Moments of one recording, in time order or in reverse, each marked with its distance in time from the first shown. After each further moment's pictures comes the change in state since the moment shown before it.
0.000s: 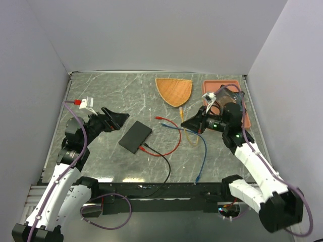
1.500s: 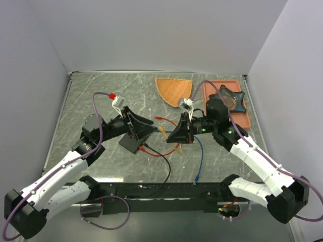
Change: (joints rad) left arm -0.387 0.196 0.061 0.345 0.228 -0.121; right arm 0.294 0.098 0.203 -0.214 -0.182 -0.192
